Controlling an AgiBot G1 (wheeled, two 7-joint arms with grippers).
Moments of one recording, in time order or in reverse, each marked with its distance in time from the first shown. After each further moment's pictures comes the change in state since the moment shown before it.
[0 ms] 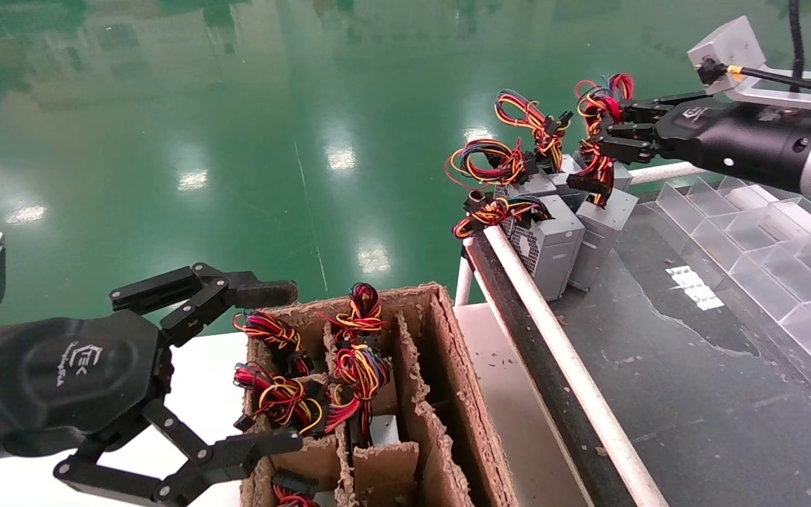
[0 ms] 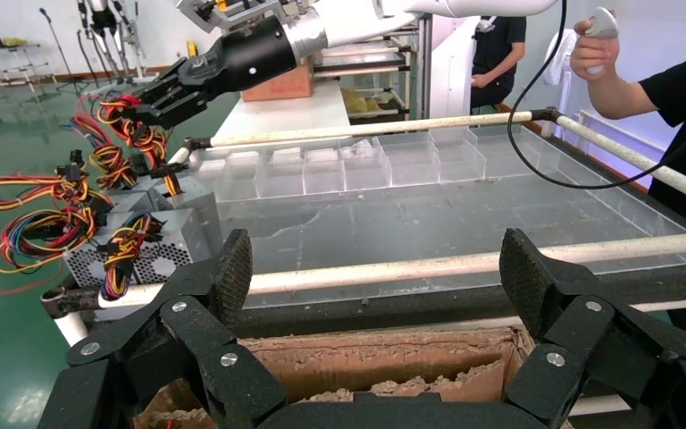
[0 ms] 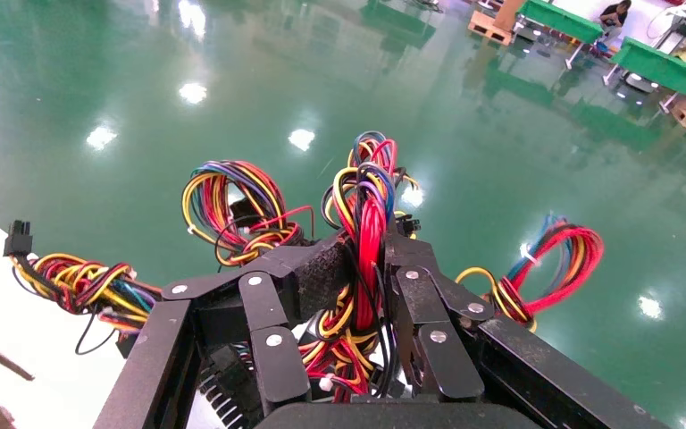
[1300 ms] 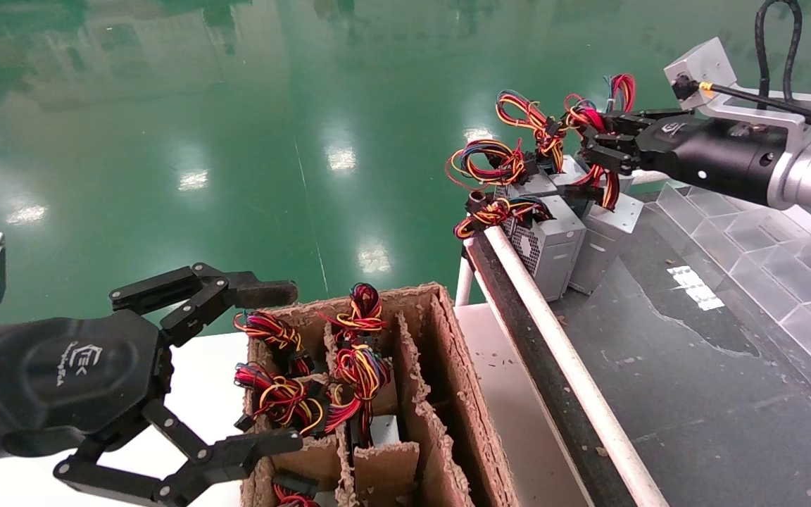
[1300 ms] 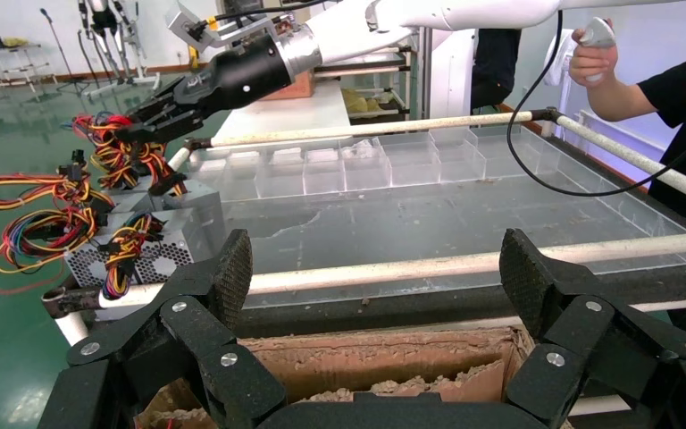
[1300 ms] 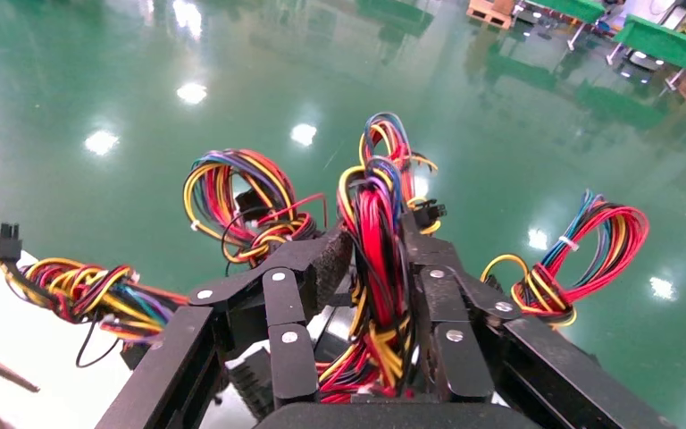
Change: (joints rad) left arm 0.000 0.000 0.000 0.000 0.000 0.000 0.000; right arm -0.037 -0.027 0.002 -0.003 0.003 0.048 0.021
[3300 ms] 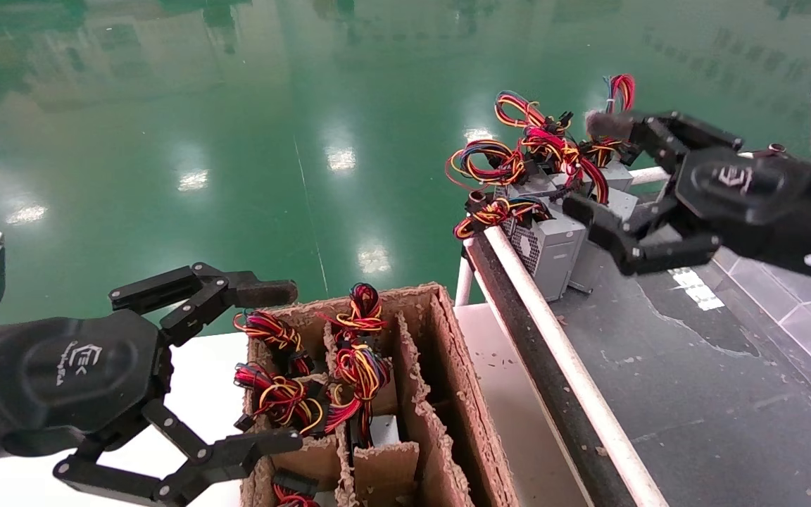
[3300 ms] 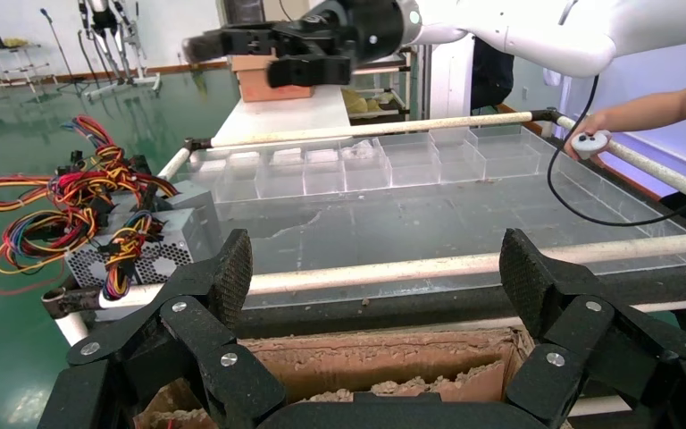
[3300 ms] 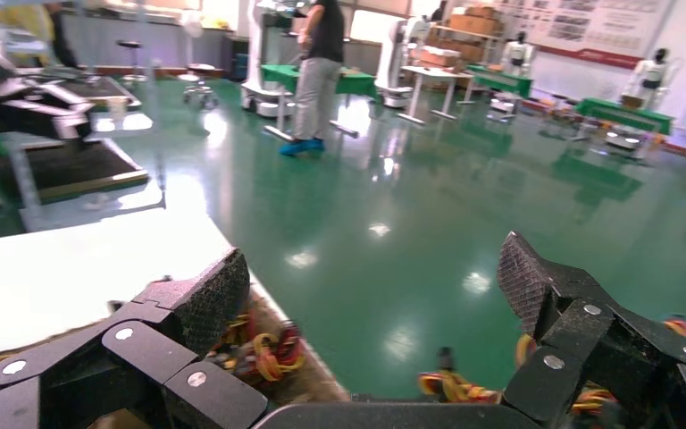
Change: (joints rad) left arm 0.000 0.000 0.000 0.000 -0.001 0.000 0.000; right arm -0.420 0.297 0.163 0.757 0.342 -0.393 0.292
